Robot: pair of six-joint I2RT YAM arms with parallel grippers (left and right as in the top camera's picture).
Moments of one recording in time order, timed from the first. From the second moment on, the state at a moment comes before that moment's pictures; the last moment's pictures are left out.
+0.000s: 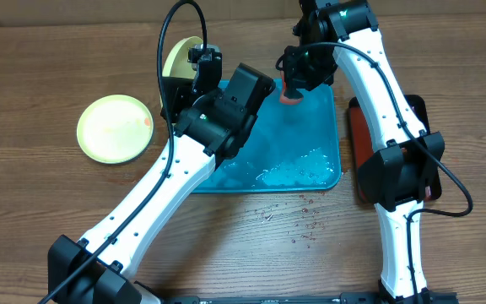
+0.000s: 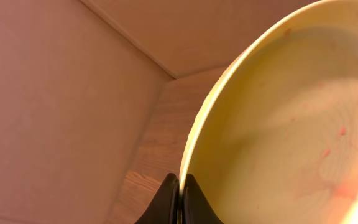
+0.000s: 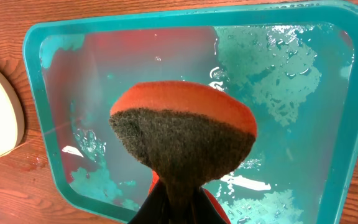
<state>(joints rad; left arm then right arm) -0.59 1.63 1.47 -0.82 -1.24 -0.18 0.31 2.36 2.48 -1.46 -0.27 0.36</state>
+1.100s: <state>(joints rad) -0.54 1.63 1.47 -0.84 -0.93 -0.18 0.31 2.36 2.48 -1.46 -0.27 0.36</state>
